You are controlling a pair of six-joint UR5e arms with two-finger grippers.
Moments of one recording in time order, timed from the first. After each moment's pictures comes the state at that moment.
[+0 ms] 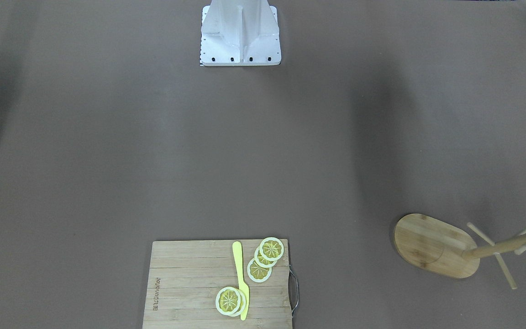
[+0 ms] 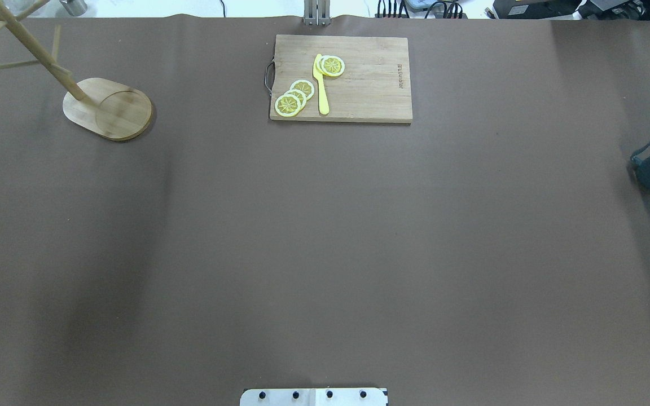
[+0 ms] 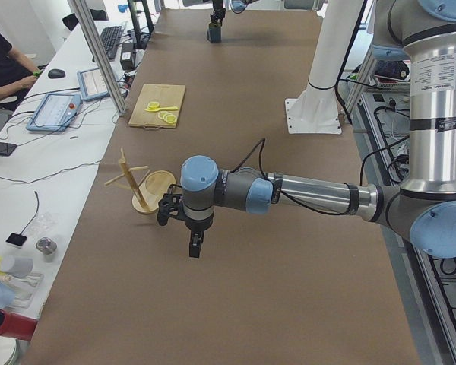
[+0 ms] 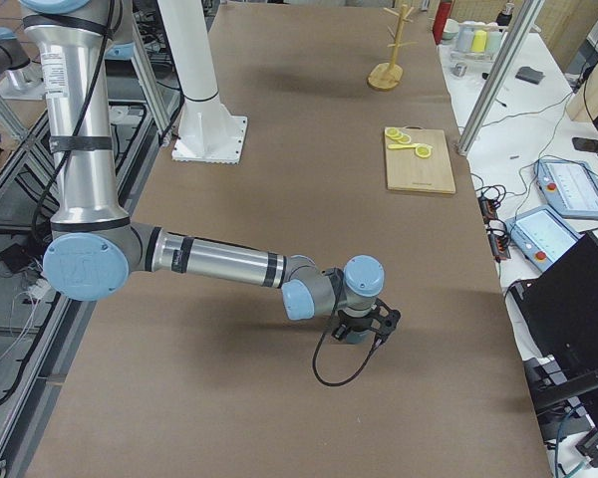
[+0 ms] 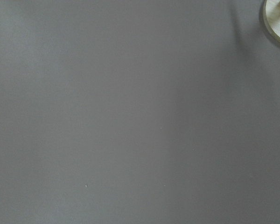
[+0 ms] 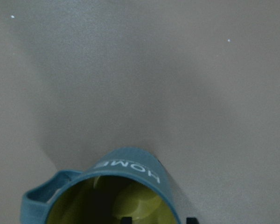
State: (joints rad) left arm -1.53 -1.48 -1.78 -1.63 -2.29 -0.09; right arm 1.37 -1.52 1.33 -1.14 2.36 0.90
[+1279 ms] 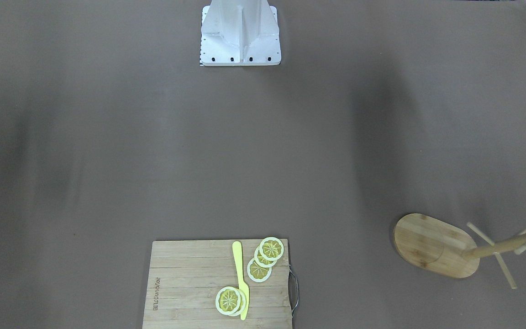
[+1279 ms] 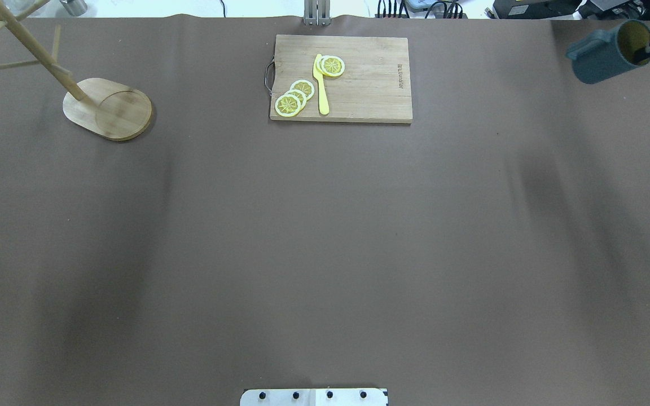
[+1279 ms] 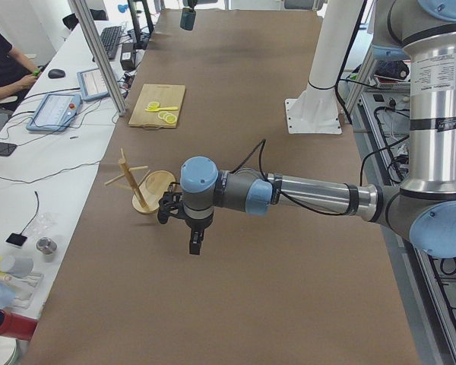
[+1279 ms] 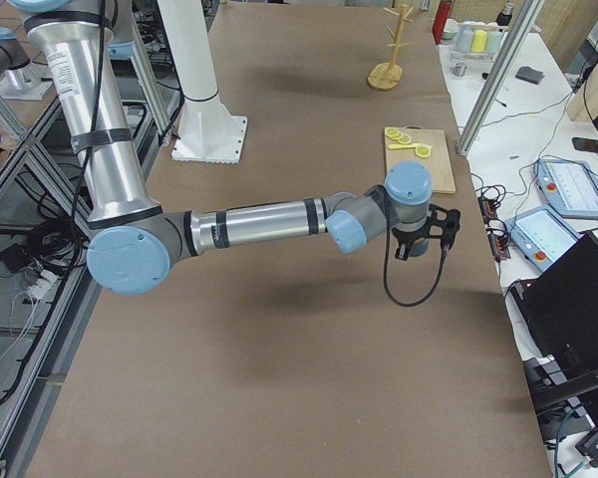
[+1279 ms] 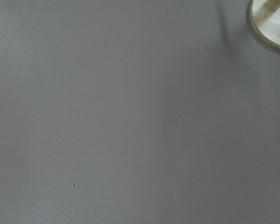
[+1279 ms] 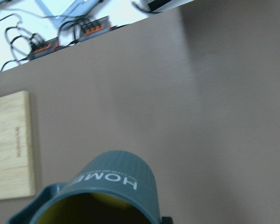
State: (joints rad) left arm -1.53 -1.48 -1.77 -1.65 -2.34 -0.09; right arm 1.35 -1.24 1.51 -1.16 2.46 0.81
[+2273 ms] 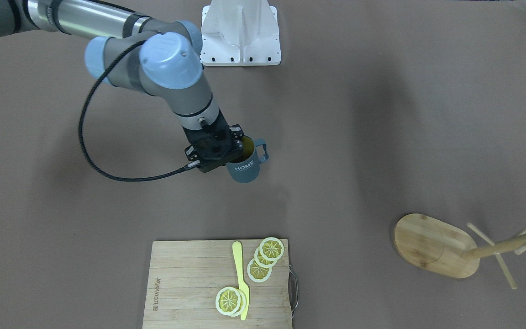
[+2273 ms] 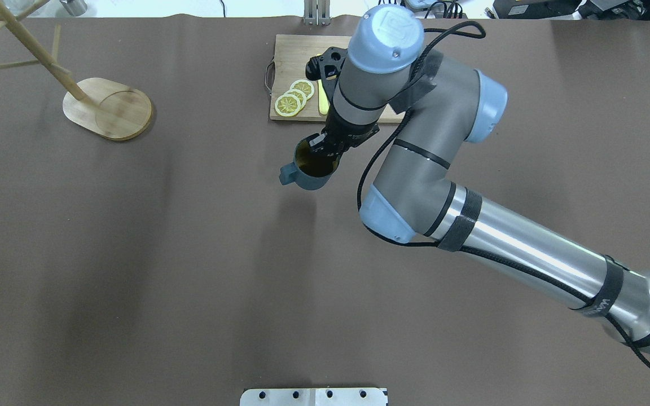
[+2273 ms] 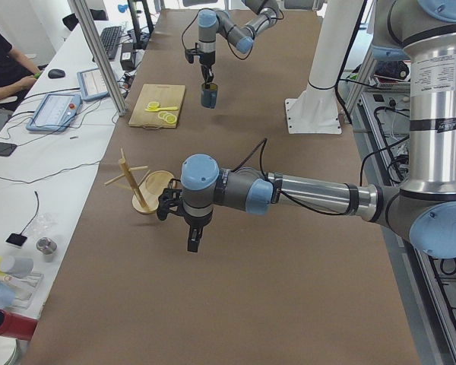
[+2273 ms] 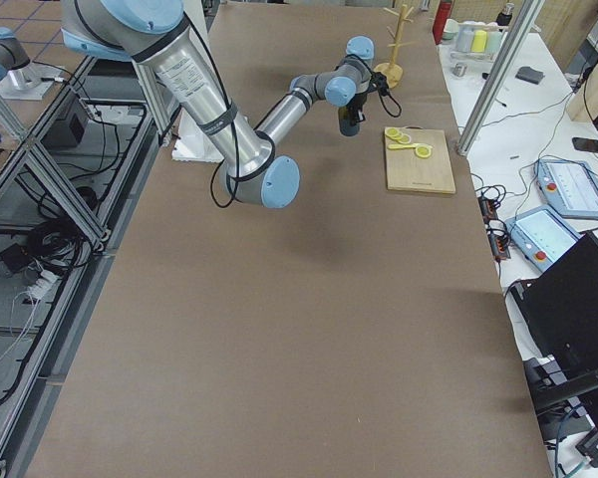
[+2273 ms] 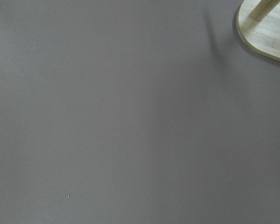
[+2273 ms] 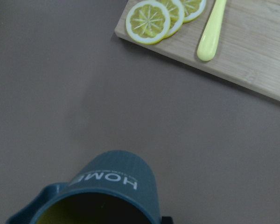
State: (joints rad) left arm -1.53 -1.48 -1.78 -1.67 -2.34 -0.10; right arm 0.65 -0.71 1.48 -1.53 2.01 0.73
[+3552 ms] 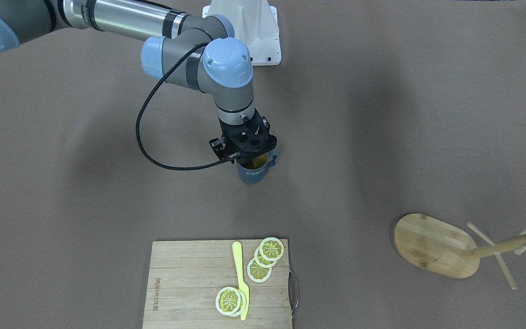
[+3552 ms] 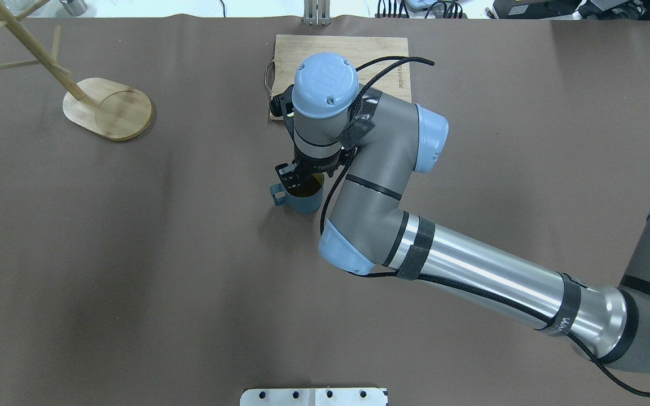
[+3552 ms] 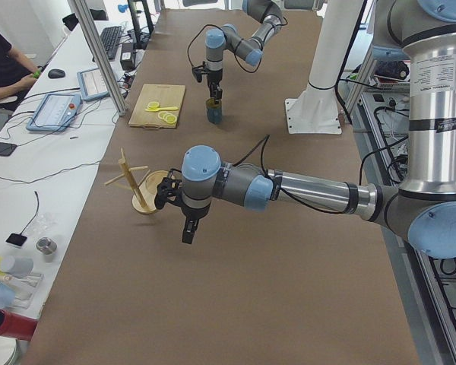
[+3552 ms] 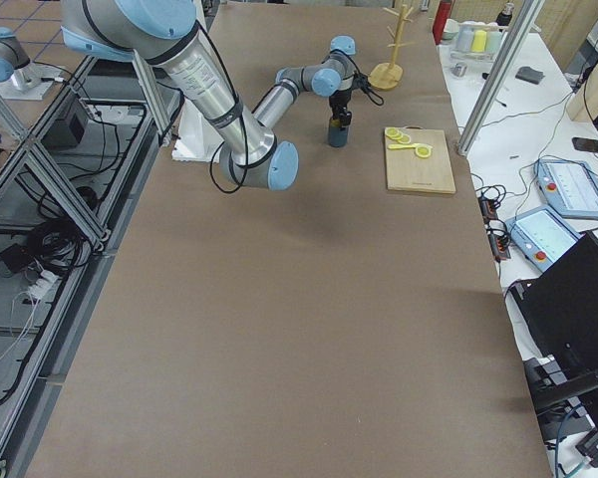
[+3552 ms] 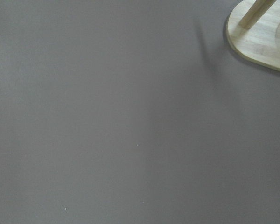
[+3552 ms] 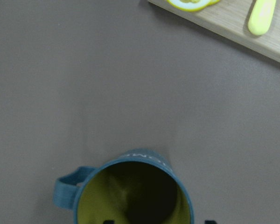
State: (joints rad) left arm -1.53 -1.48 -1.83 -1.77 -2.35 -0.10; right arm 0.59 -0.65 1.42 -1.55 1.96 0.74
